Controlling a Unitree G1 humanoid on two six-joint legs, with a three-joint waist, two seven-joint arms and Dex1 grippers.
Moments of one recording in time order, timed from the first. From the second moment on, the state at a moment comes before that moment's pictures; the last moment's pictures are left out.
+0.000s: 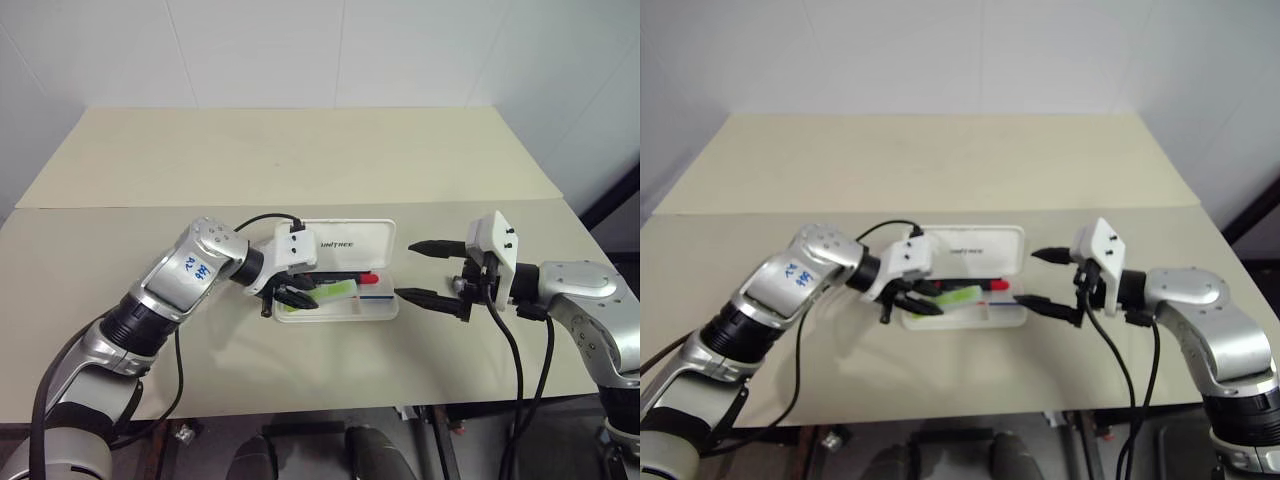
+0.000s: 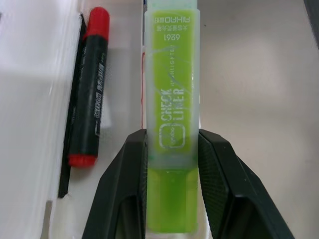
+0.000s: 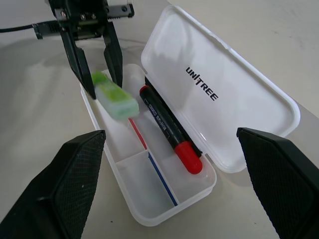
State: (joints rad) left arm -0.86 0.68 -0.48 -0.06 -0.14 0.73 -1.16; right arm -0.37 -0.80 -0.09 -0.33 0.52 0.57 1.01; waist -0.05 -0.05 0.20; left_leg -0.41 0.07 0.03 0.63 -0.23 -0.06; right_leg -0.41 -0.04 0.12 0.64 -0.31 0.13
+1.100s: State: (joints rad) left arm -0.74 0.72 -0.11 -0.06 -0.29 0.36 -1.28; right arm -0.49 -0.88 -0.13 -0.34 0.59 1.10 0.71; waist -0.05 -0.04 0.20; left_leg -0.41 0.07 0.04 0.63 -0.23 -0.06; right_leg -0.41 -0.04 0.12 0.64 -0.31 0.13
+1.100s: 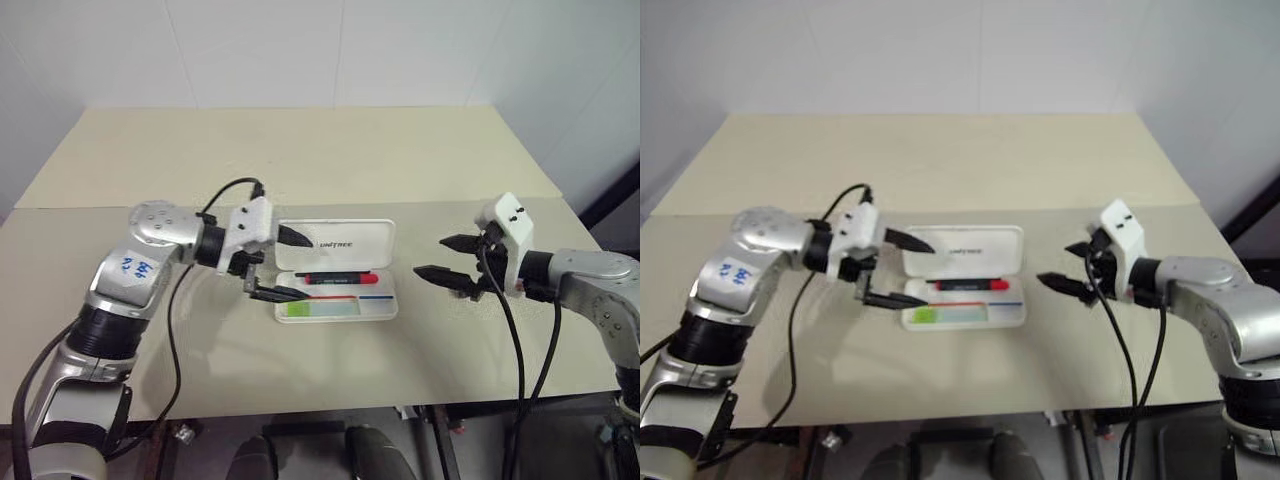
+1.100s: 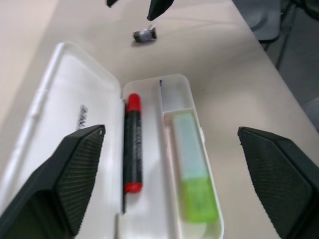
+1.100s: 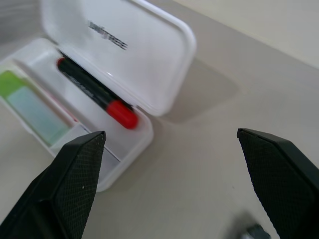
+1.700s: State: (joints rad) left arm -0.69 0.72 -0.06 0.01 -0.29 0.24 -1.28; right arm -0.59 -0.74 -0.18 -0.28 0.46 1.61 0.34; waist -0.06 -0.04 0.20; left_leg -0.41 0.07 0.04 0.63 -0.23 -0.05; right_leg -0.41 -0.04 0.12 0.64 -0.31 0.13
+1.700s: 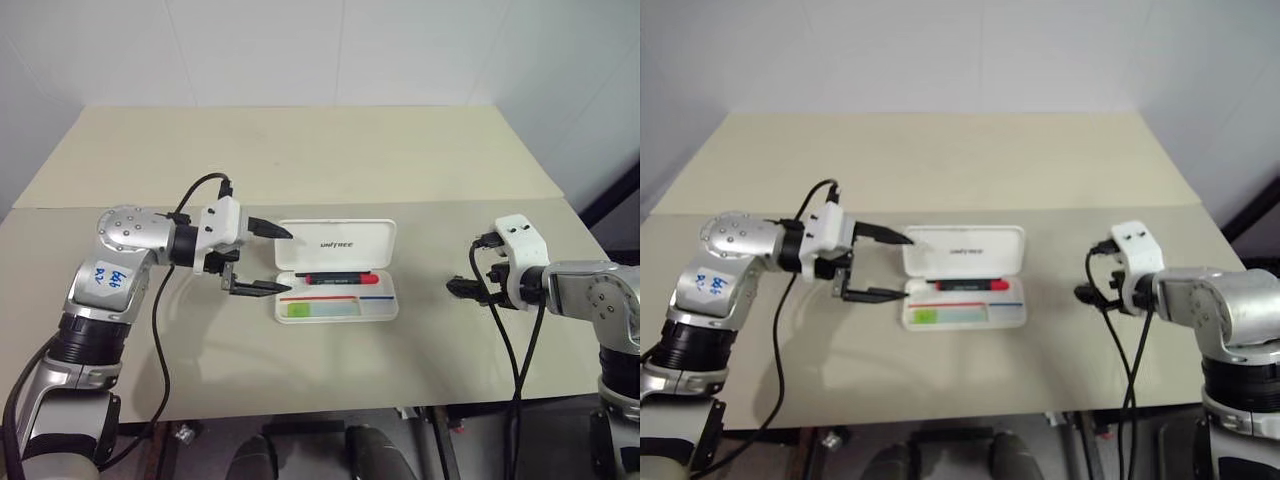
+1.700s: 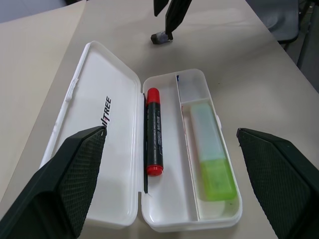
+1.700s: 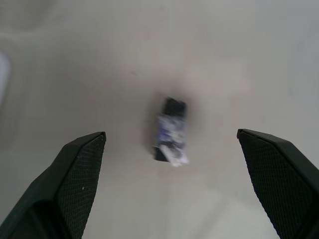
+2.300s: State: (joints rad) left arm -0.61 0.76 -0.03 -0.11 -0.32 0.31 -1.22; right arm -0.63 -0.70 -0.09 -0.10 0.40 1.50 0.36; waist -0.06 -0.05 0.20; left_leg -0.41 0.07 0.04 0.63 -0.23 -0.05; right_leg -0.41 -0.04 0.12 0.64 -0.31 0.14
